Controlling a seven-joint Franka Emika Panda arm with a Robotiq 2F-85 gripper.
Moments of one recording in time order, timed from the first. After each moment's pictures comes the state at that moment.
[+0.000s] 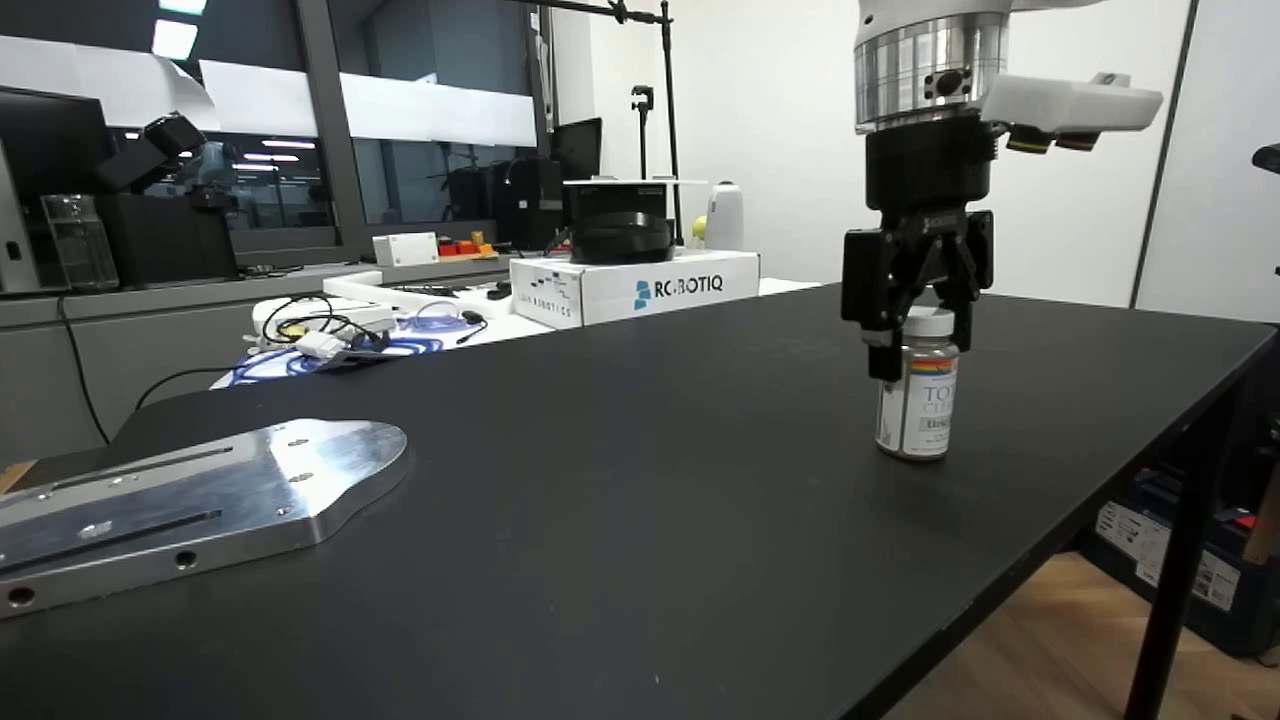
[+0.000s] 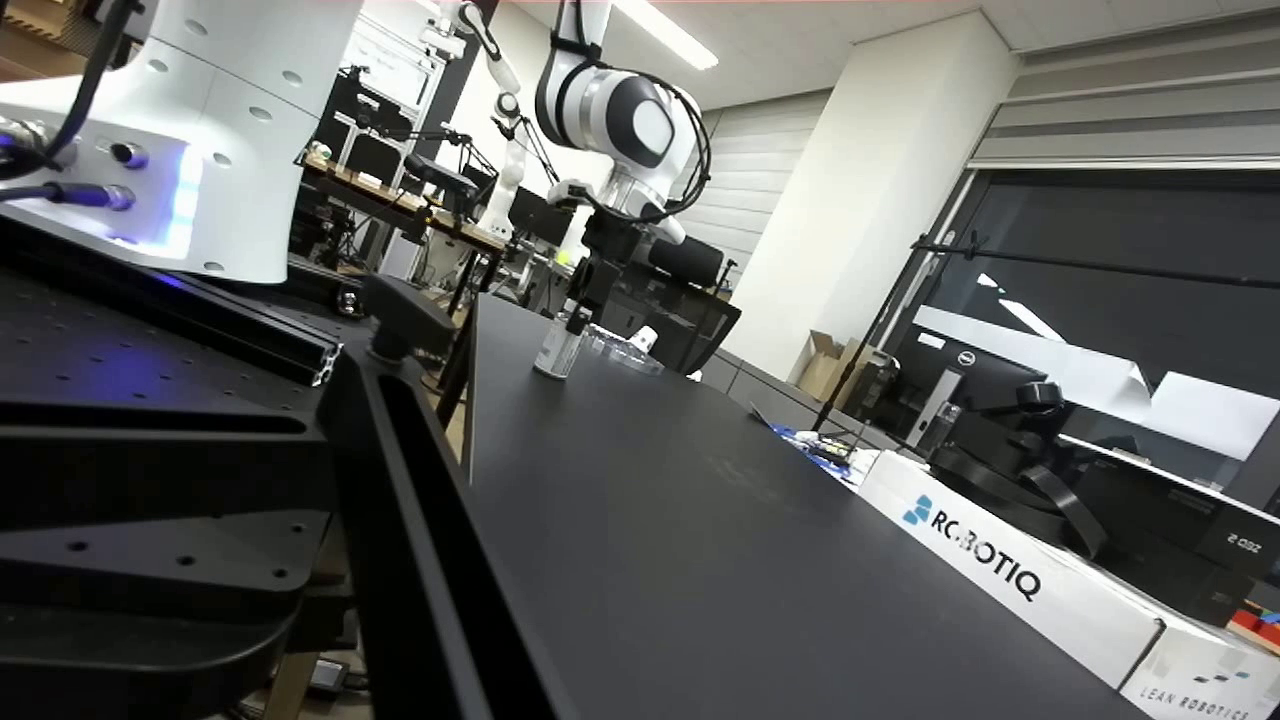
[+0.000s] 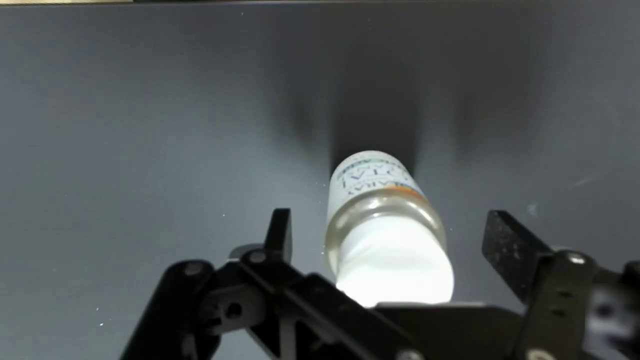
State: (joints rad) arm 0.22 0.14 0.18 -2.62 -0.09 2.71 0.59
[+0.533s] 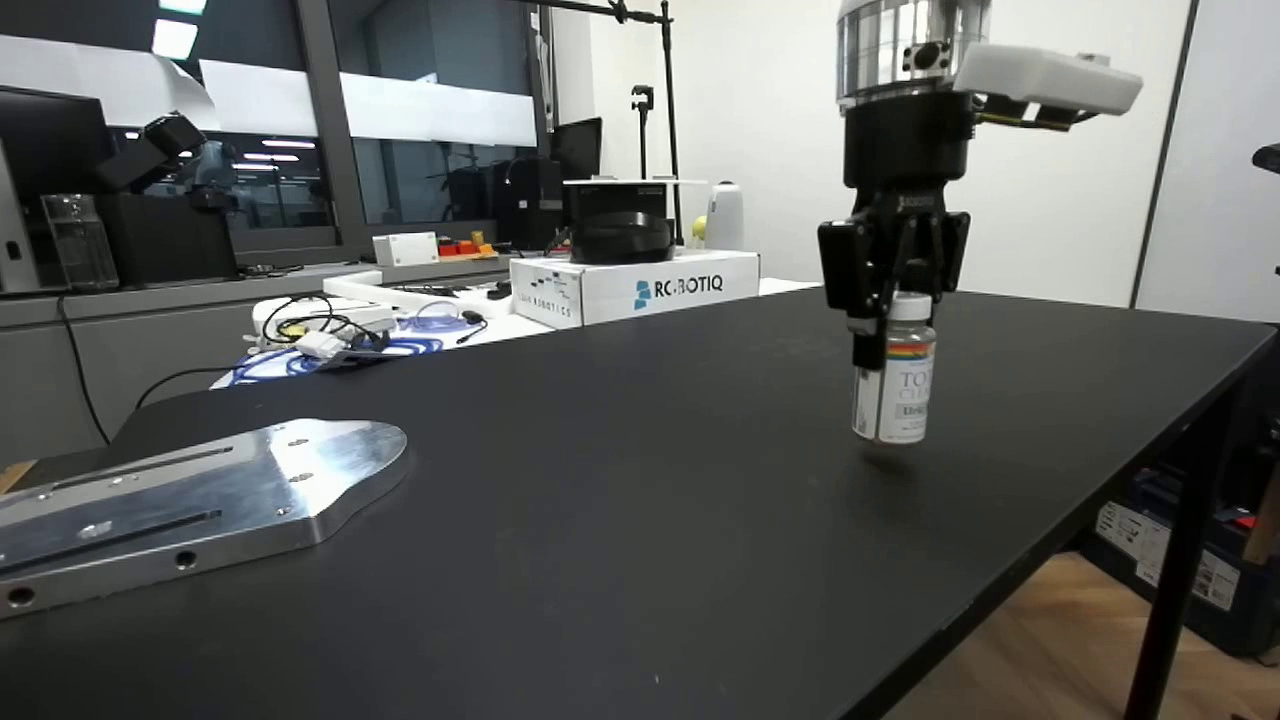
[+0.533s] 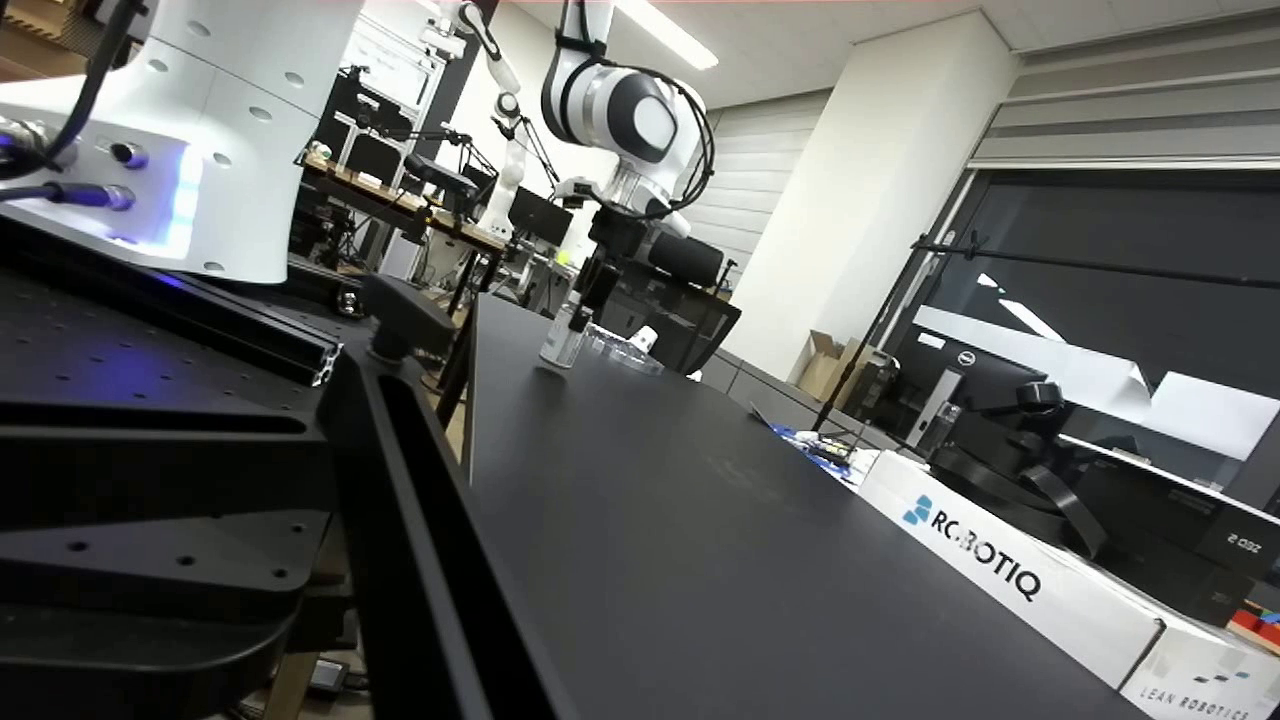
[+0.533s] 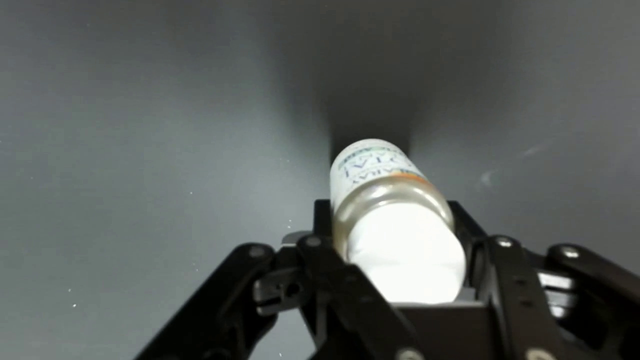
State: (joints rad) arm 0.25 0.12 0.17 -2.59 0.00 2.71 0.54
